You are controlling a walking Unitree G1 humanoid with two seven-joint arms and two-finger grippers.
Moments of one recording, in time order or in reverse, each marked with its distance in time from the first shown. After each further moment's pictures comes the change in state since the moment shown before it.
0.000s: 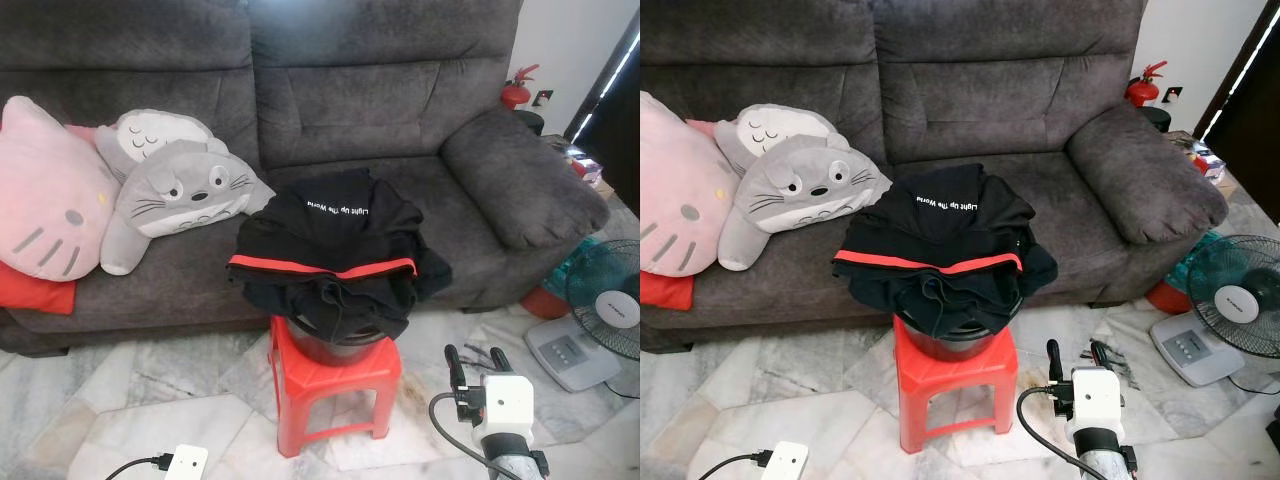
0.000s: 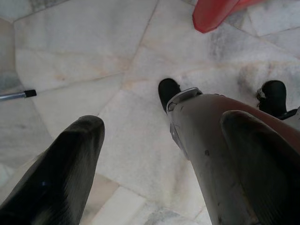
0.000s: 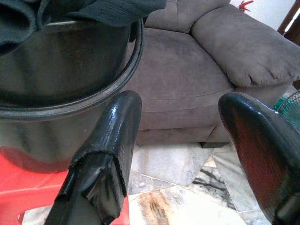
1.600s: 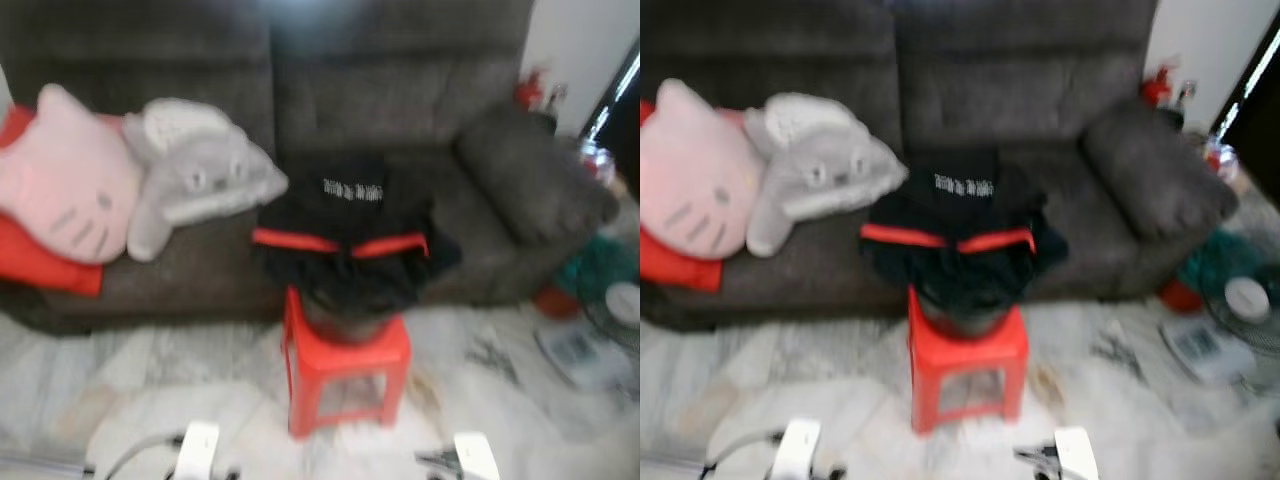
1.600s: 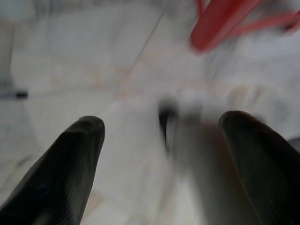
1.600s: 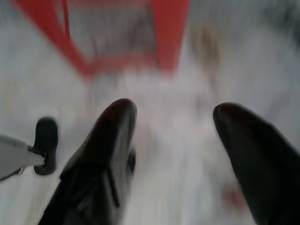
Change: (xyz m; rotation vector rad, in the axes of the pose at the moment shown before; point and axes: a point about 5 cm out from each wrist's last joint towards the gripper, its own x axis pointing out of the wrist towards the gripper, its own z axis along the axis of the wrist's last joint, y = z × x) left arm 0.001 -0.005 0.008 -0.056 -0.034 -0.011; right arm -0.001 0.023 -0.095 0.093 0.819 0.230
